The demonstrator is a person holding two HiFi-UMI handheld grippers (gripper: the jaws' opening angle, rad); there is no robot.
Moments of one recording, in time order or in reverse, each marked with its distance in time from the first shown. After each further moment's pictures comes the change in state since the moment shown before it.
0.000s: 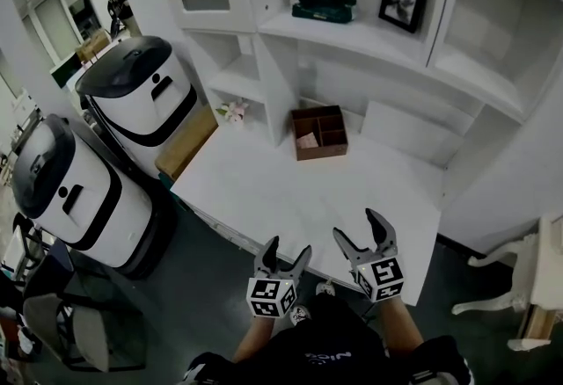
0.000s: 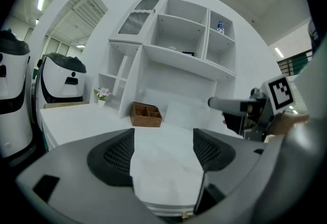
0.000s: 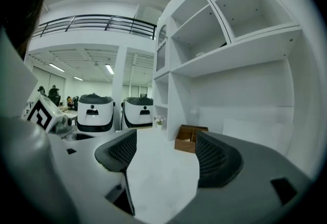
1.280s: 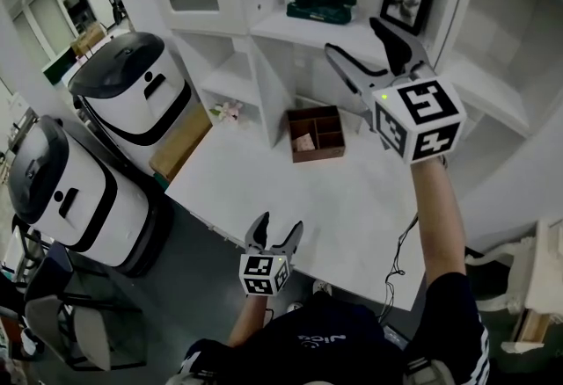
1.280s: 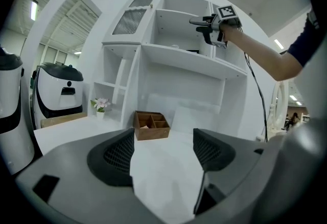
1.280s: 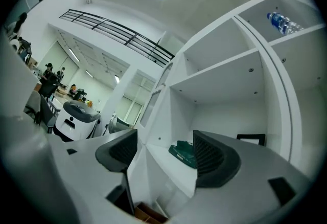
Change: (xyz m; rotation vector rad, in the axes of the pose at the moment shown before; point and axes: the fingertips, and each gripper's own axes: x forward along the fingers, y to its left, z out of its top) left arm 0.060 0.033 0.055 0.061 0.004 0.034; right arm 0.107 -0.099 0.374 -0.322 -0.323 -0.012
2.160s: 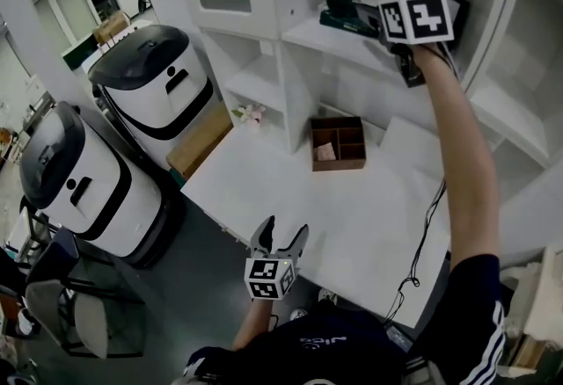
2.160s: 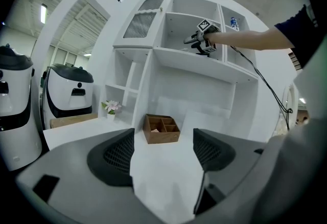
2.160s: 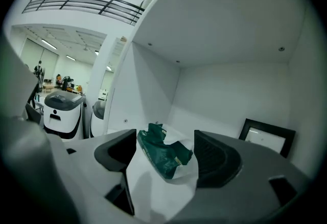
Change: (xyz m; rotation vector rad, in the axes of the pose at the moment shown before) left arm -0.003 0.032 0.013 -0.040 -0.020 0.089; right arm 0.140 -0.104 -0.048 0.109 0.372 -0.068
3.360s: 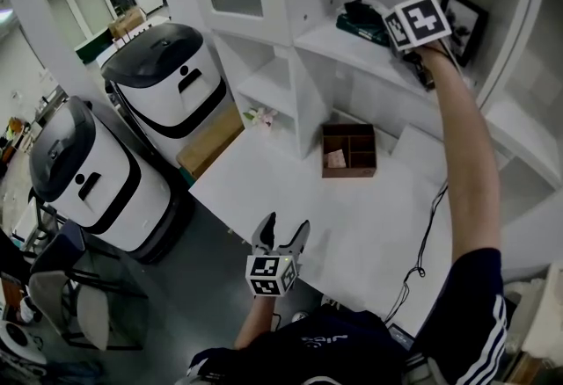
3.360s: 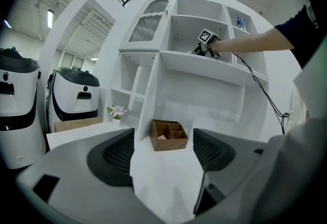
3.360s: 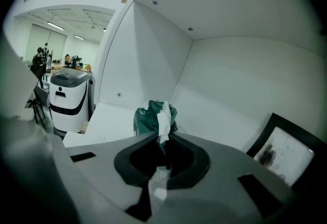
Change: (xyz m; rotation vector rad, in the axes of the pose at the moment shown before) left arm 0.017 0.023 0.019 -0.011 -0.045 0.072; right arm 0.056 -0.011 -0.046 -0.138 0.218 0.068
